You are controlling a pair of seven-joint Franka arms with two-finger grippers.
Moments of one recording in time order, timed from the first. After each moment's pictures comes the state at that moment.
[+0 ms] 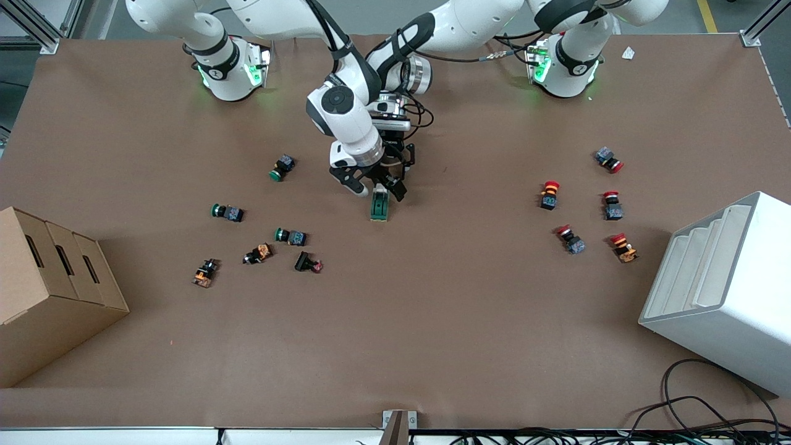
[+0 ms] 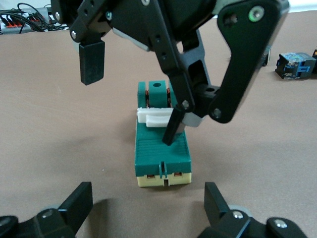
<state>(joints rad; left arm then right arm) -0.81 0.83 -0.52 -1.97 1.91 1.92 -2.52 0.92 0.49 -0.03 -2.12 0.24 2.91 1.43</state>
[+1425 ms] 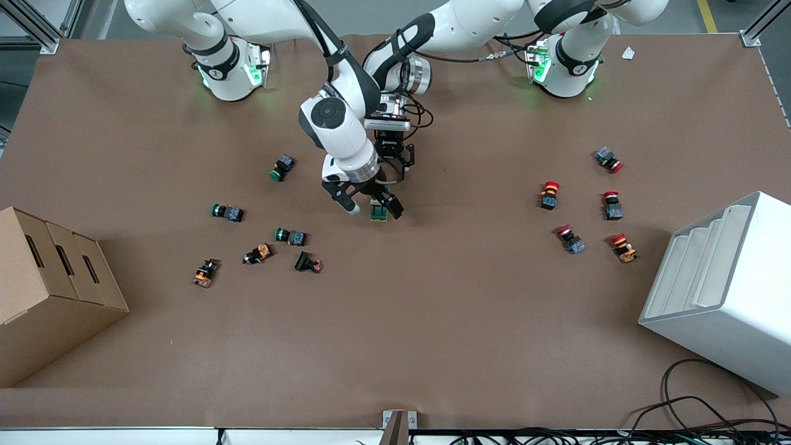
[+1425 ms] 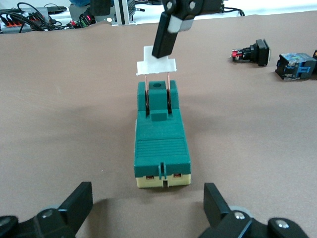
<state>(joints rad) -0.81 0.83 -0.52 -1.97 1.91 1.92 -2.52 0.84 0.48 -0.05 -1.99 0.25 2.78 1.42</state>
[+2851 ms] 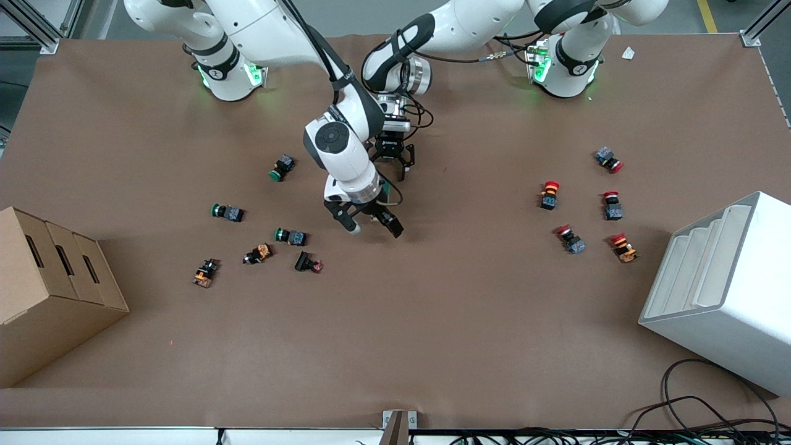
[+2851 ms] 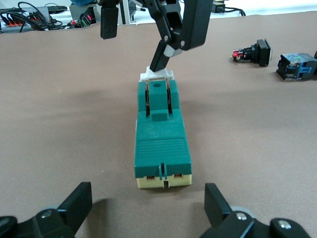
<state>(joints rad) -0.81 0.83 -0.52 -1.96 1.91 1.92 -2.53 0.82 0.61 -0.06 -1.86 0.25 2.78 1.41</state>
